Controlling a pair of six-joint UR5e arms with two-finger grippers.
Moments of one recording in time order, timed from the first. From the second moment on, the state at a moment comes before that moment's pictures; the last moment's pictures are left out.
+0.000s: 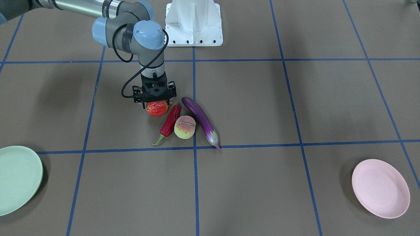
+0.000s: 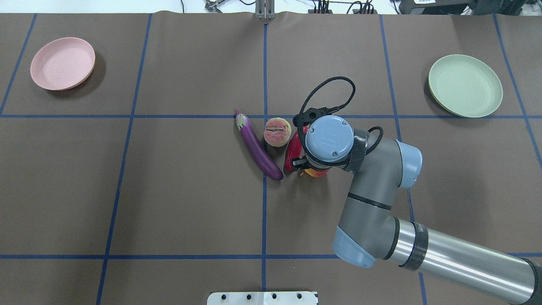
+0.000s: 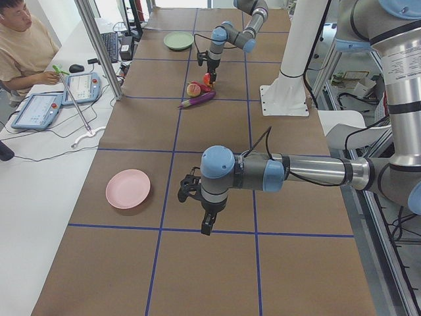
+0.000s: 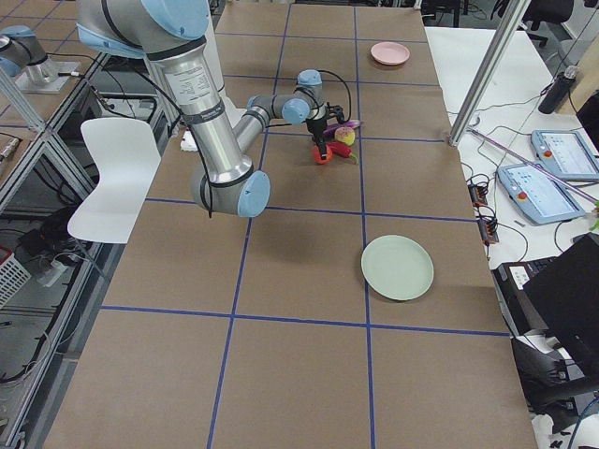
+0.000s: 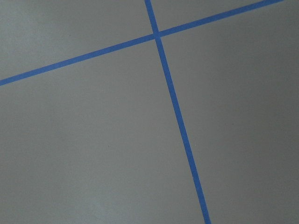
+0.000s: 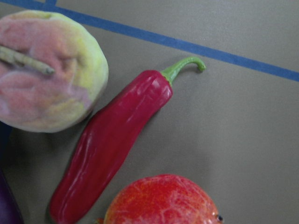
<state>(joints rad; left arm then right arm) -1.58 -1.30 -1.90 -1.59 -2.28 0.22 0.47 -0.99 1.69 -1.58 1.68 0.99</state>
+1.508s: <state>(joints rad) -1.58 -1.29 -1.91 -1.59 -2.28 0.22 1.18 -1.12 1.32 -1.36 2.27 -0.01</state>
